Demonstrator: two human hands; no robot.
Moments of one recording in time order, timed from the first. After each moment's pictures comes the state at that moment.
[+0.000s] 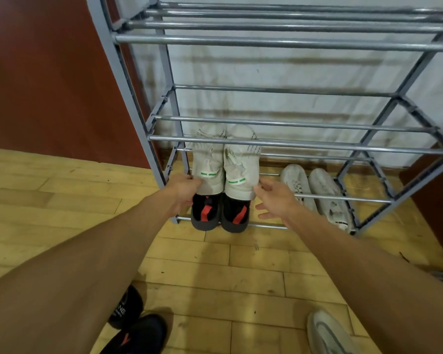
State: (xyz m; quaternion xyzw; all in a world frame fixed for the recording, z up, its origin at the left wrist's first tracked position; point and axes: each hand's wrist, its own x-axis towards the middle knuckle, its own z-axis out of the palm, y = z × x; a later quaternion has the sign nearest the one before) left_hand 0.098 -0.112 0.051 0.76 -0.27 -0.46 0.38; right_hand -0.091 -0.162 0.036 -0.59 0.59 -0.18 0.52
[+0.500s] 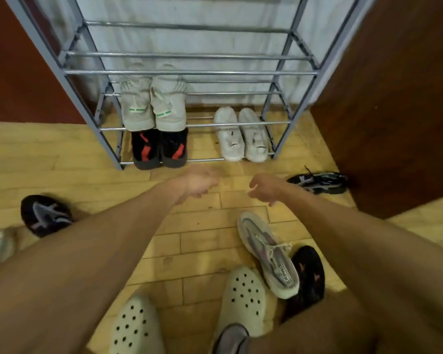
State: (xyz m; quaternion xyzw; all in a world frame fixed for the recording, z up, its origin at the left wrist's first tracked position) left_hand -0.077 -0.012 0.041 0.69 -0.48 -0.52 0.15; right_hand -0.260 -0.047 0.035 -0.66 0.63 0.16 0.37
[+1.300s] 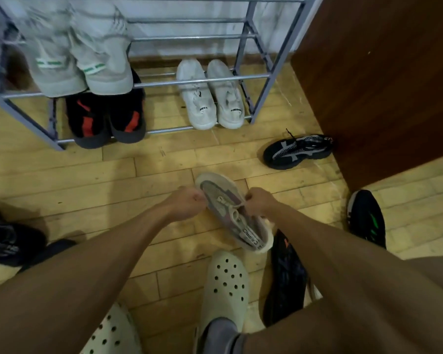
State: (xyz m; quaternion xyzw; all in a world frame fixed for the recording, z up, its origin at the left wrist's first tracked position) left_hand -0.122 0.000 -0.073 0.62 -0.57 -0.54 0.03; right_hand -0.320 -0.017 -0.091 -0.52 0.73 0.10 0.44
